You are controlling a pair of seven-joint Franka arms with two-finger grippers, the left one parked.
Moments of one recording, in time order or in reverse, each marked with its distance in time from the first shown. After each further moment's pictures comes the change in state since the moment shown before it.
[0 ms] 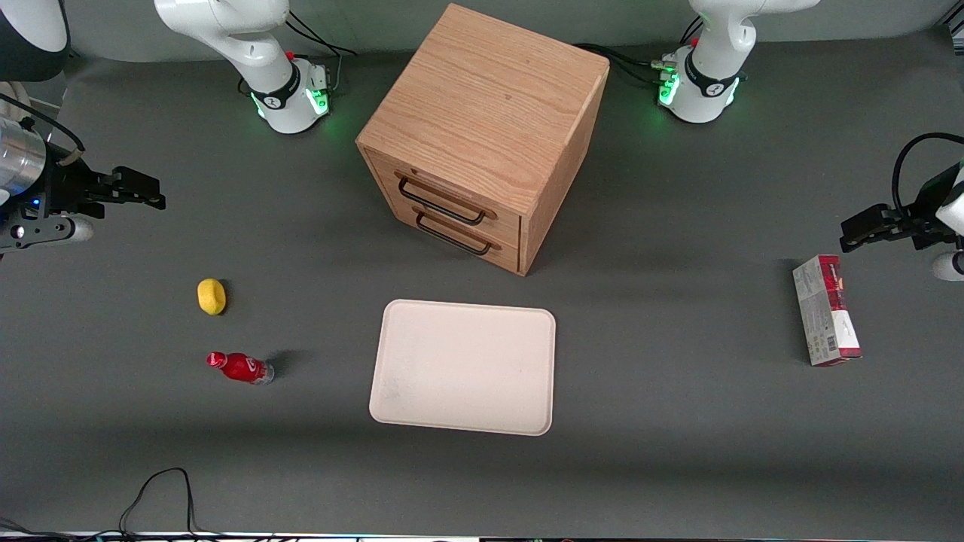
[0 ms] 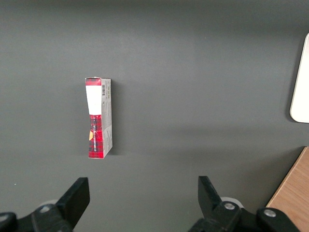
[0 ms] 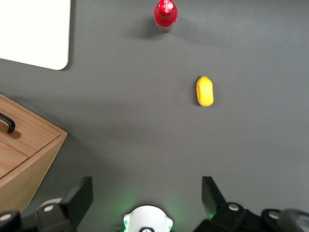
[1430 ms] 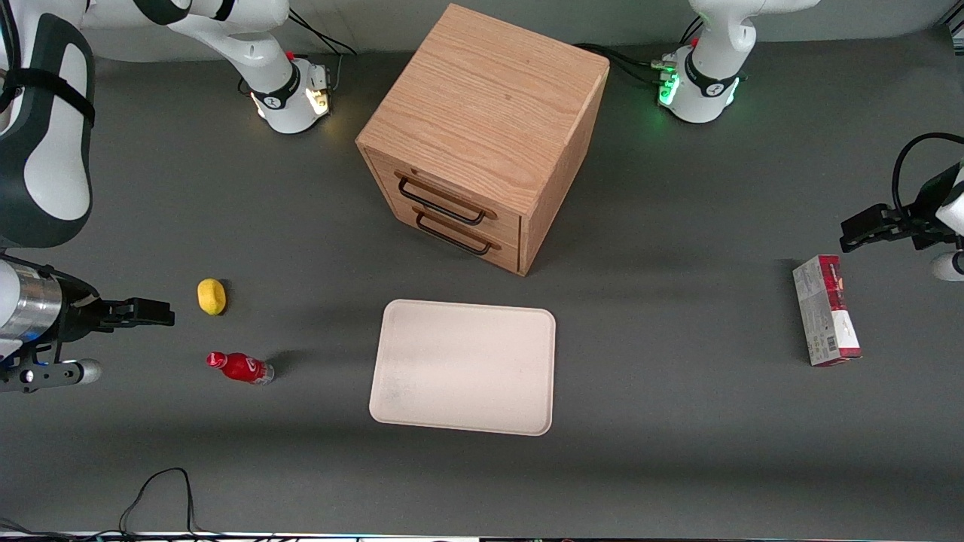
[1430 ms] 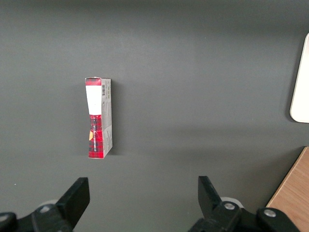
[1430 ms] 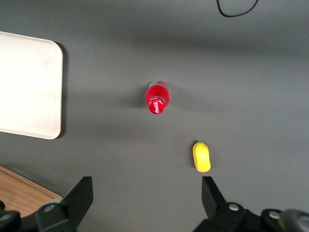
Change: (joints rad) arm -0.005 0.524 0.002 0.562 0.006 0.012 0.034
